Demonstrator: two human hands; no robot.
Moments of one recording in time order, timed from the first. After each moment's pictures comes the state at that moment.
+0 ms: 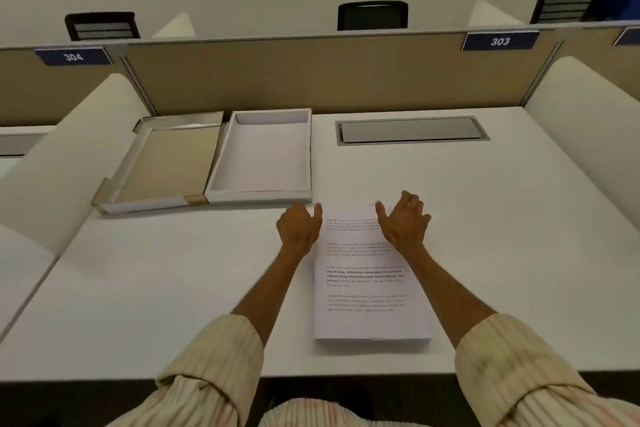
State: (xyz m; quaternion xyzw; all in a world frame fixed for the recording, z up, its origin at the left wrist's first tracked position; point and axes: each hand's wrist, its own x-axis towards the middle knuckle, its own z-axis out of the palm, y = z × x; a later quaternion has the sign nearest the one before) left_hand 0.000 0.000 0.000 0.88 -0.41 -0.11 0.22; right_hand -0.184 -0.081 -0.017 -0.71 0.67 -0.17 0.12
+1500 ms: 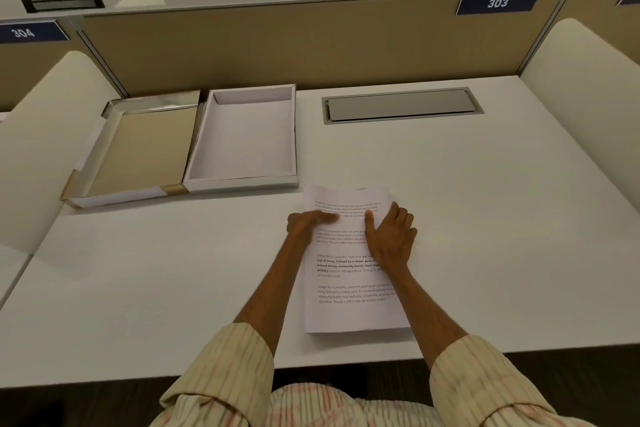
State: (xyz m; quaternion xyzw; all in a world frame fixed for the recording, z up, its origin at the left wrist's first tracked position) left_hand -0.022 -0.006 0.000 0.73 -0.13 -0.56 0.38; right_hand -0.189 -0.047 -0.071 -0.67 0.71 -0.19 0.11
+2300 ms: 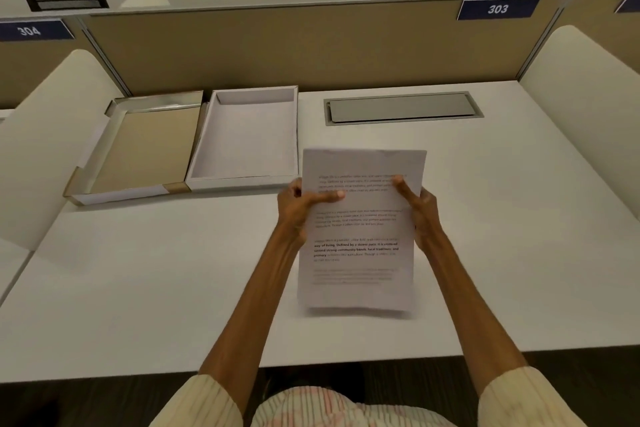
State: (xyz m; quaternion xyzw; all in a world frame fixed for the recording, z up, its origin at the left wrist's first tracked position) left_hand -0.020 0.017 0.056 0.56 -0.24 -0.53 0.59; right_hand -0.234 -0.068 0.018 -0.47 0.47 -0.44 0.61
